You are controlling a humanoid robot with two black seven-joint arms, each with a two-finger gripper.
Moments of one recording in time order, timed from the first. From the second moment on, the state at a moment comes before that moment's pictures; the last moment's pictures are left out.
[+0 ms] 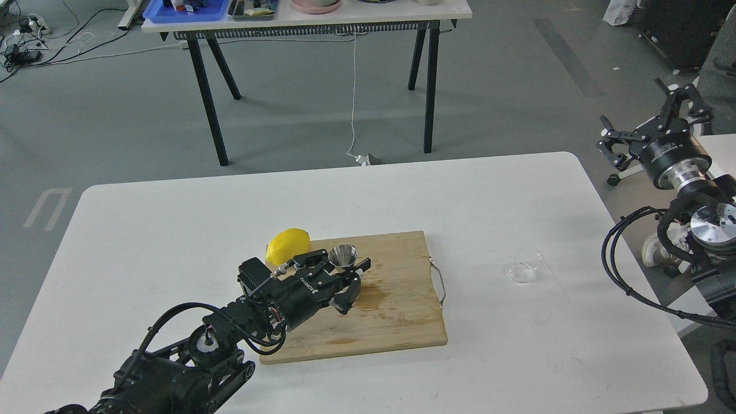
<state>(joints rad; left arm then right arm) -0.54 -0.04 -0.55 -0.54 2.18 0.49 -0.49 0.65 -0.45 1.18 0.51 -0.01 0.49 0.06</state>
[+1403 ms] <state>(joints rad) -0.42 0.02 -0.56 -0.57 2.18 0.49 -0.49 0.64 -0.45 1.18 0.51 -0.01 0.49 0.06</state>
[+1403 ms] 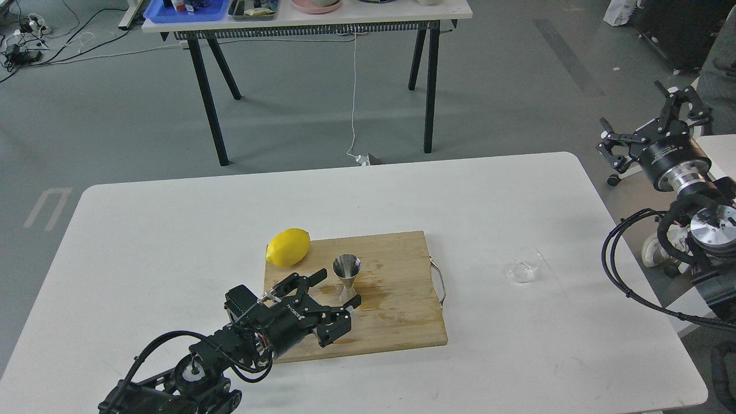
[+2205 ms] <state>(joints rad) -0.32 0.77 -0.57 -1.17 1.37 0.42 -0.49 0.64 -0.43 1.21 0.51 -0.01 0.49 0.06</state>
